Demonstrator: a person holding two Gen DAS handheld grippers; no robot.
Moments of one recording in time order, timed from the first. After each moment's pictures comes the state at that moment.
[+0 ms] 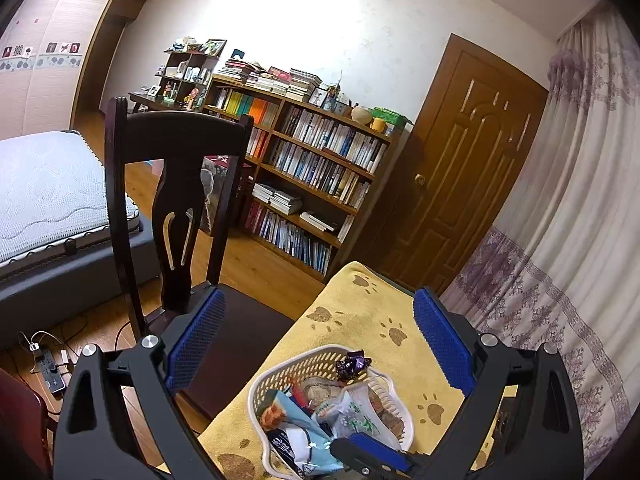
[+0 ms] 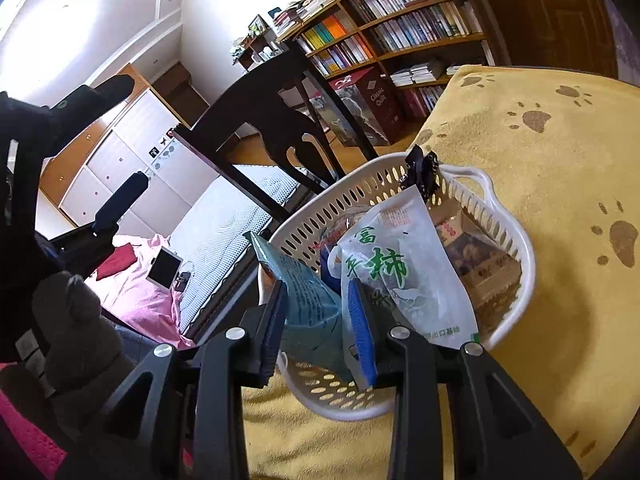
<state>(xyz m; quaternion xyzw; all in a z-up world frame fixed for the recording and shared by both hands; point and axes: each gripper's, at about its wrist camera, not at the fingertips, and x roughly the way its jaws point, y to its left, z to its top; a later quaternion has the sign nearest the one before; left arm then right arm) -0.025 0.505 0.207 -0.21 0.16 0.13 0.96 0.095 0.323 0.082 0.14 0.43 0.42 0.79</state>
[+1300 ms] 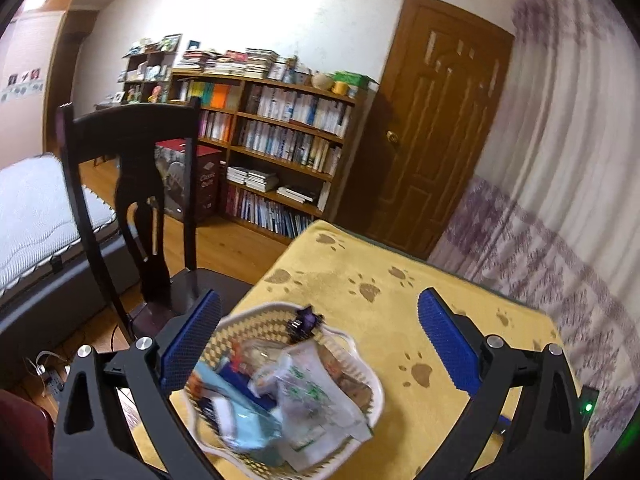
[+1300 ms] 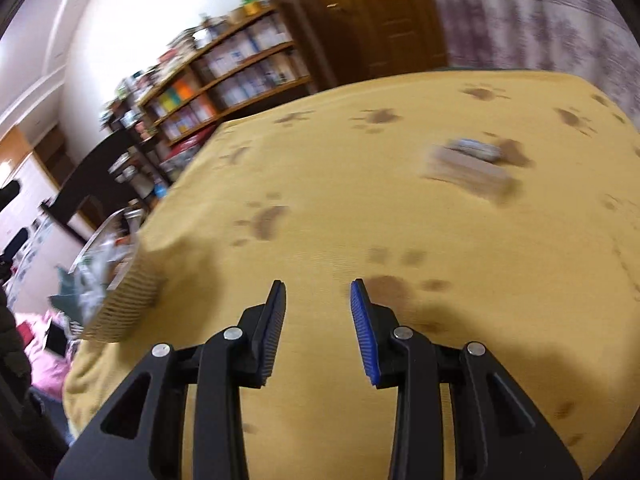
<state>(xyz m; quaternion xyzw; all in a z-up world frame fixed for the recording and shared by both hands) 0.007 0.430 0.188 -0.14 0.21 0.08 0.96 0.093 0.065 0.022 0.15 0.40 0.14 0.89</state>
